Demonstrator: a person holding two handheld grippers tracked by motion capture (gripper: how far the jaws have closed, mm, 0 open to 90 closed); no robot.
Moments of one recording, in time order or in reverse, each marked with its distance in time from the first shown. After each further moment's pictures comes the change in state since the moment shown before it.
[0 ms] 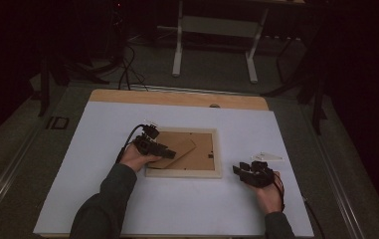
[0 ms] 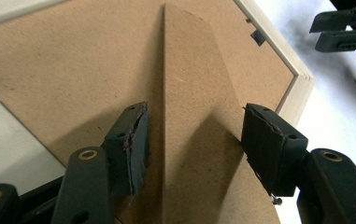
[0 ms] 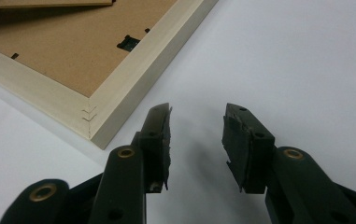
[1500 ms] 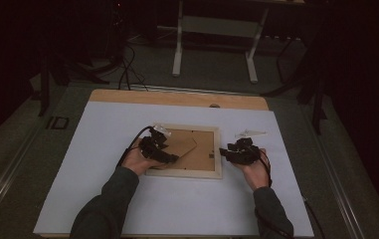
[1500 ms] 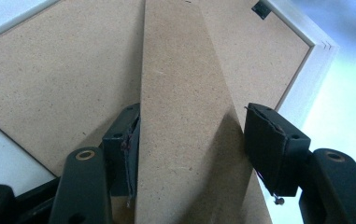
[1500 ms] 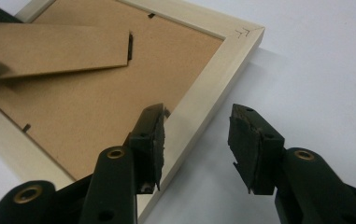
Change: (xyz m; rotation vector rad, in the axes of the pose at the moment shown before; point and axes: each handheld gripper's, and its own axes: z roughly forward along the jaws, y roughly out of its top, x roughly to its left) left arm -0.034 0.001 0.002 0.028 0.158 0.235; right arm 0.012 0.070 0.032 0.034 0.035 -0.047
